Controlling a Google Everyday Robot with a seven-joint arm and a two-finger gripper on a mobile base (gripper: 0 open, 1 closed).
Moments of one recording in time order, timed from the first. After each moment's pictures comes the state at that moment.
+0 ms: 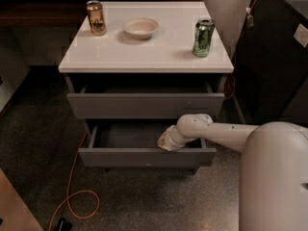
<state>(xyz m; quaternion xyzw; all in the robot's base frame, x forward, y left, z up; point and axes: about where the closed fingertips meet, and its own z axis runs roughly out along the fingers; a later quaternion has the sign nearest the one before) 0.674 -0.063 0.443 -0.64 0.72 0.06 0.26</state>
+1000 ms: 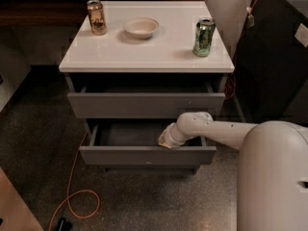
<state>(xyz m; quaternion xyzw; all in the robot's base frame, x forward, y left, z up) 0.684 -0.063 0.446 -0.64 0.72 0.06 0.26</state>
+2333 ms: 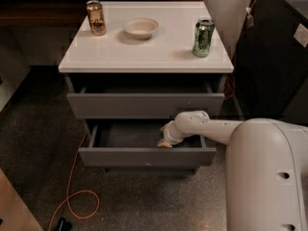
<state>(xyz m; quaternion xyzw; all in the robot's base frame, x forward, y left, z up) 0.713 -0.067 0.436 -0.62 0.73 0.04 0.27</state>
